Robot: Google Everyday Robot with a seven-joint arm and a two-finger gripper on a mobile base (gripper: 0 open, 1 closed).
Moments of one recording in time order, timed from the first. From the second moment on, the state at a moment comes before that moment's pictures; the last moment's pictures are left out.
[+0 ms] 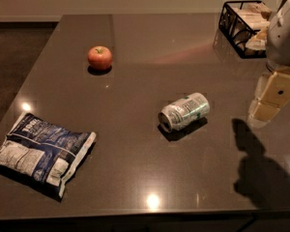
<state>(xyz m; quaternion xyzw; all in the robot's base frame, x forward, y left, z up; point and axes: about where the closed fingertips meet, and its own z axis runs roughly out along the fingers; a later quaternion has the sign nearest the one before) 0.438 -0.216 0.978 -0.60 0.78 -0.04 0.16</state>
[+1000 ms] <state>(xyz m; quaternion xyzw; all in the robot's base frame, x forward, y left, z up) 0.456 -0.192 0.955 -0.68 0.72 -0.03 0.14</state>
